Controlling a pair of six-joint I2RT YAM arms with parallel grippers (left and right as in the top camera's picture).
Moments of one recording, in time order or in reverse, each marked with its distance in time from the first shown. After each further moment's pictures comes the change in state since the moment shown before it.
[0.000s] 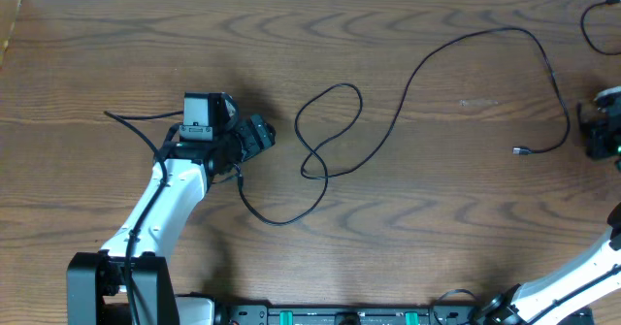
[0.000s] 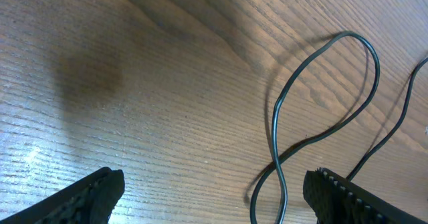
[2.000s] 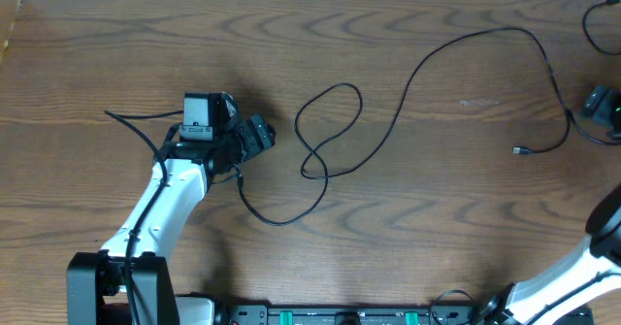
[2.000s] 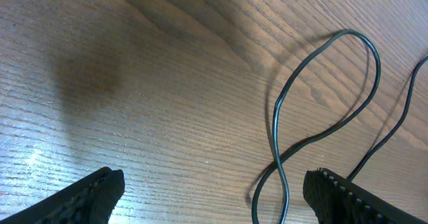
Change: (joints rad) left arm 0.000 0.000 0.000 0.000 0.000 0.015; right arm 0.158 -0.161 0.058 -0.097 0.617 0.797
